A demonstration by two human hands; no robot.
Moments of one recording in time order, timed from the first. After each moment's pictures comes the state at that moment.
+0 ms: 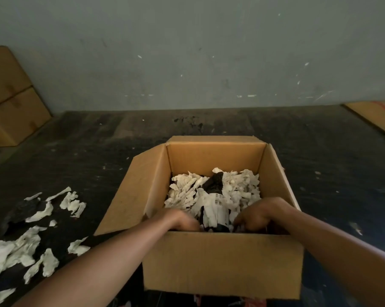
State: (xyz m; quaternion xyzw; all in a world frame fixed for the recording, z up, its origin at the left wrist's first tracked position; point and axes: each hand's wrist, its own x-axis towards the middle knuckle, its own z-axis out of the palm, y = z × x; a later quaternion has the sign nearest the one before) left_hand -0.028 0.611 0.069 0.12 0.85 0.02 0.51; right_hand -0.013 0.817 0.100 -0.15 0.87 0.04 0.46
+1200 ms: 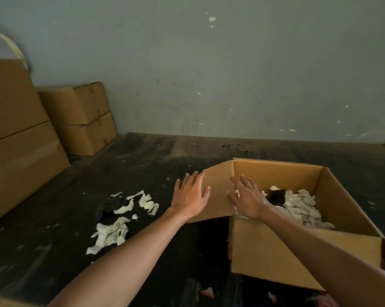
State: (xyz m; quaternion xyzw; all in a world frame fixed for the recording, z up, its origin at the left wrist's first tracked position) left_hand 0.028 0.399 0.124 0.09 0.97 0.19 -0.10; right_hand 0.017 0.603 0.120 -0.09 0.98 -0.19 0.03
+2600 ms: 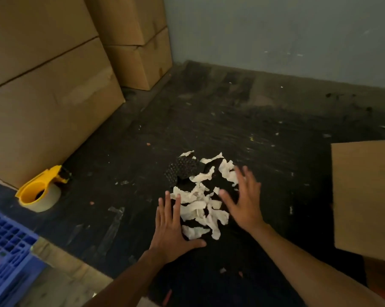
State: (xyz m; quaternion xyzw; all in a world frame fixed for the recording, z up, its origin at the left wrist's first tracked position) left_hand 0.067 0.068 -0.077 -0.07 0.98 0.19 0.08; right_hand -0.058 0.278 -0.064 -0.14 0.92 -0.37 0.00
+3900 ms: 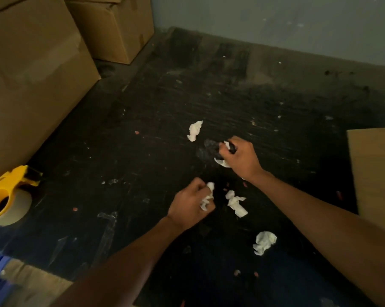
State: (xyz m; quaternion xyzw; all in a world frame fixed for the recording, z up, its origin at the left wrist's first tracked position) left_hand -0.022 0.061 -0.087 0.15 0.92 0.34 -0.12; right_hand -0.147 0.220 -0.011 -0.14 0.89 -0.43 0.00
